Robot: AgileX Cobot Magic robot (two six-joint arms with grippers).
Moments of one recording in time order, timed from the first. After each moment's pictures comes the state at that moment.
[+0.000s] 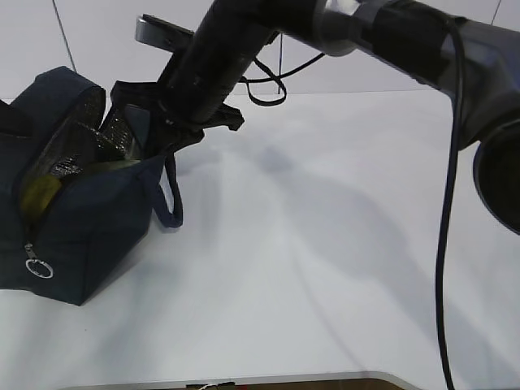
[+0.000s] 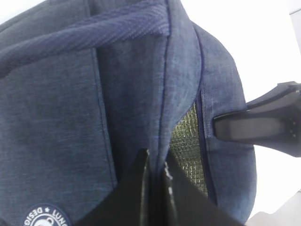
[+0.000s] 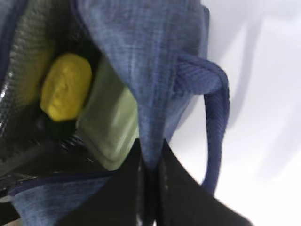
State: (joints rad) left arm 0.24 1.60 -1.11 -1.00 0.98 0.71; right arm 0.59 2.37 -2.33 0.48 1.19 0.05
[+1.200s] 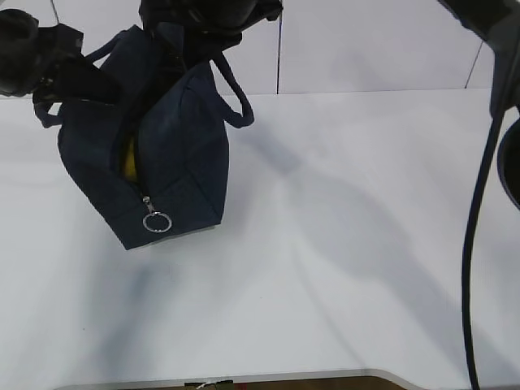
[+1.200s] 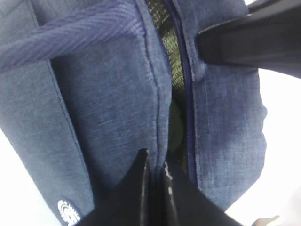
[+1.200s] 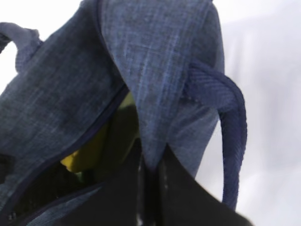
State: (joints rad) left arm -0.10 1.58 -1.18 -0.98 0.78 0.71; right arm 0.59 2.32 -2.61 0.11 1.30 0.01
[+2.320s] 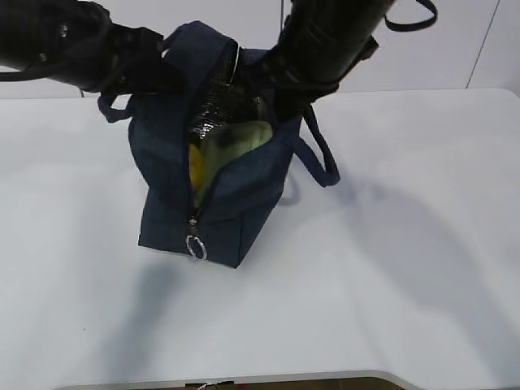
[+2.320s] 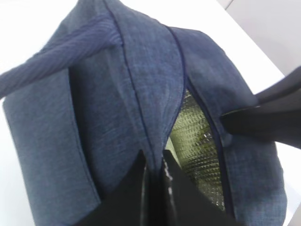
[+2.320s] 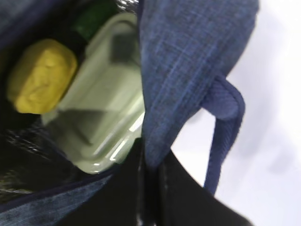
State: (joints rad) left arm -0.34 1.58 -1.18 -0.98 0.54 0.71; right arm 0.55 1.85 -1.73 -0.01 0.98 -0.04
